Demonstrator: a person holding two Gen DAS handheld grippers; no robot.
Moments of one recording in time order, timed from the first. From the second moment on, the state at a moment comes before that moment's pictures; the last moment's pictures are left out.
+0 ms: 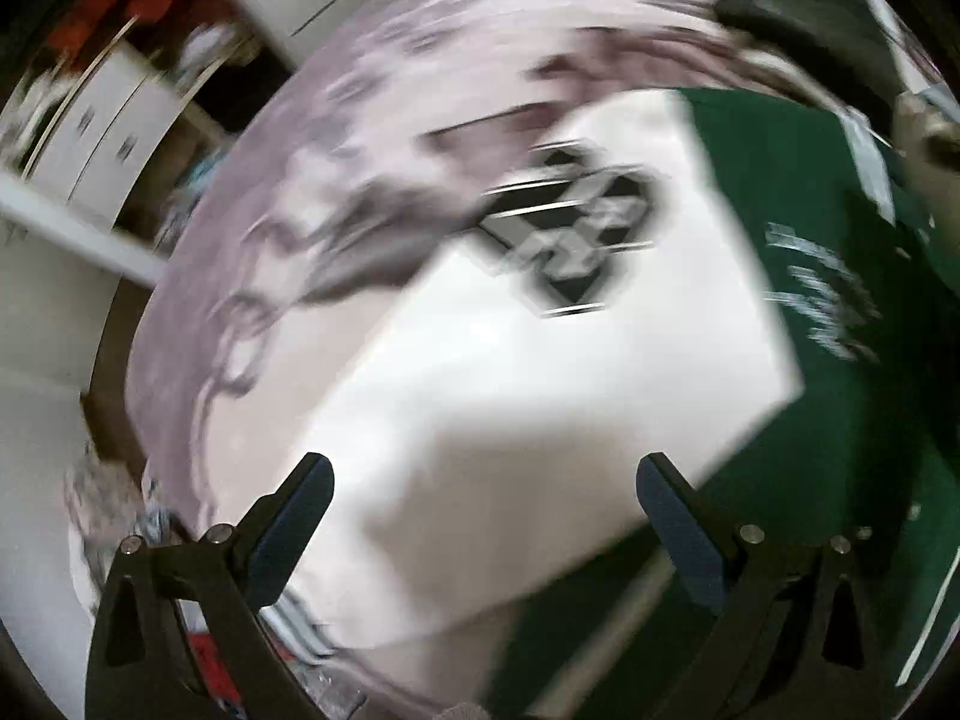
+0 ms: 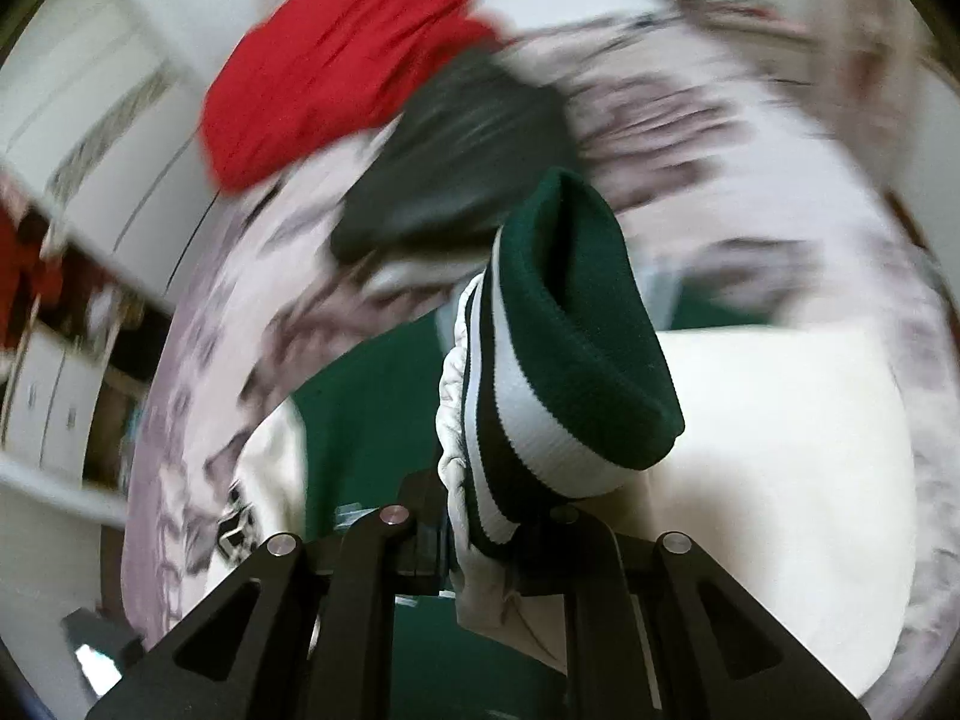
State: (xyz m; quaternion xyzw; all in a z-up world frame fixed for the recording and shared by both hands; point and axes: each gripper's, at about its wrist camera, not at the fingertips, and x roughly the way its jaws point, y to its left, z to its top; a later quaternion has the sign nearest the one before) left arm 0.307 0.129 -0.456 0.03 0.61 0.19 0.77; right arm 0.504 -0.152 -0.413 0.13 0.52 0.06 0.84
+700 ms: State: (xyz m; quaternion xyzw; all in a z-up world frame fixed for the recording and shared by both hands) left arm 0.135 0.259 -0.560 -0.51 0.60 0.14 0.60; right arm 0.398 -0.113 -0.474 0.12 0.66 0.07 0.74
